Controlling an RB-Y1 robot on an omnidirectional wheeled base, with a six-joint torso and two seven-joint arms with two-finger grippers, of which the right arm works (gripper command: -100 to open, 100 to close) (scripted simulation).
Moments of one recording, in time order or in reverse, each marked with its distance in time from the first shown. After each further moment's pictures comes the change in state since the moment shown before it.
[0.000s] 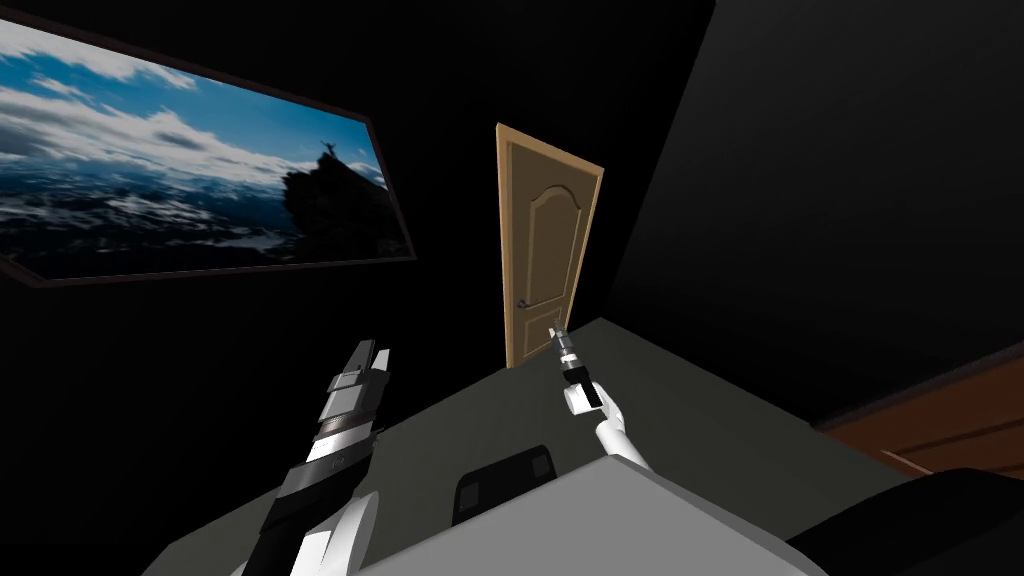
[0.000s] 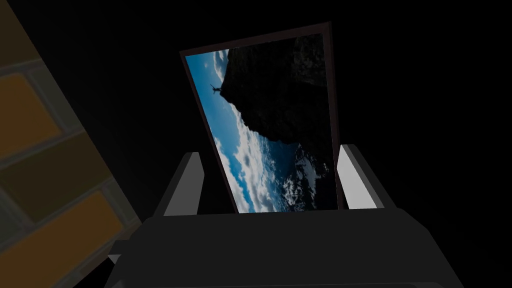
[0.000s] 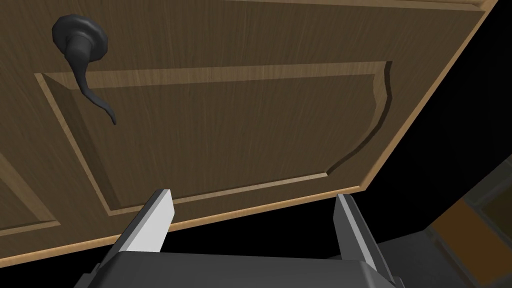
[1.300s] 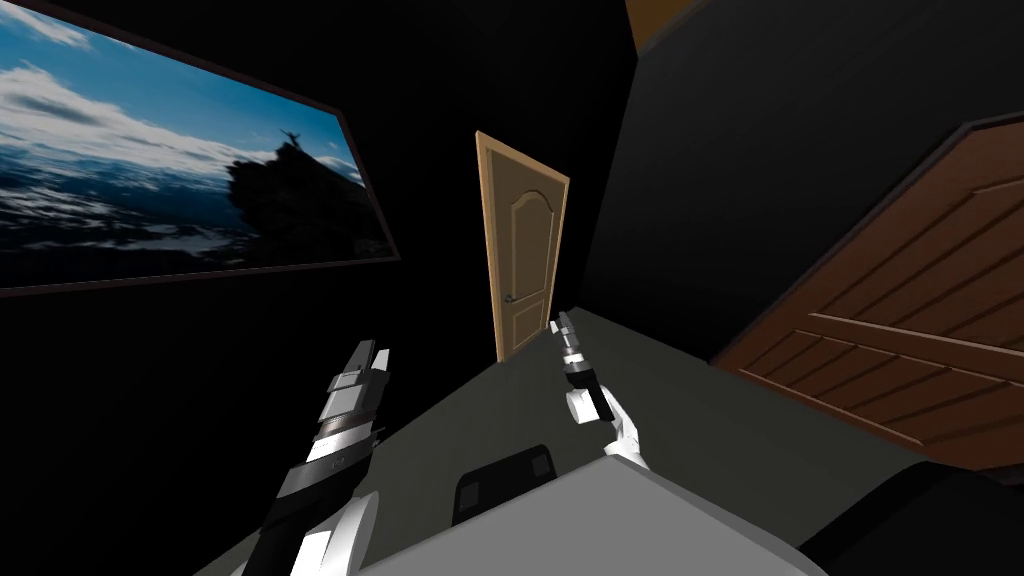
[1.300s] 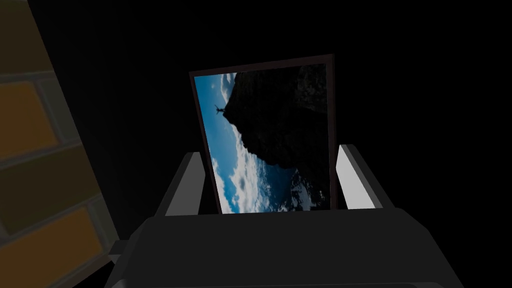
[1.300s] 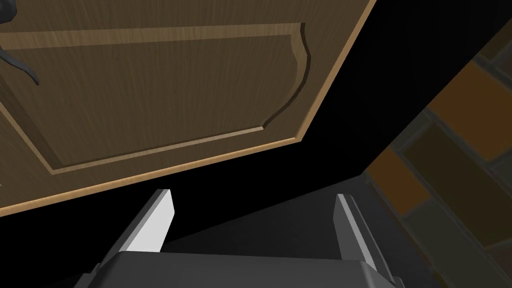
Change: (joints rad) arm 0.158 0.047 0.041 -0.352 0.021 0.049 -0.017
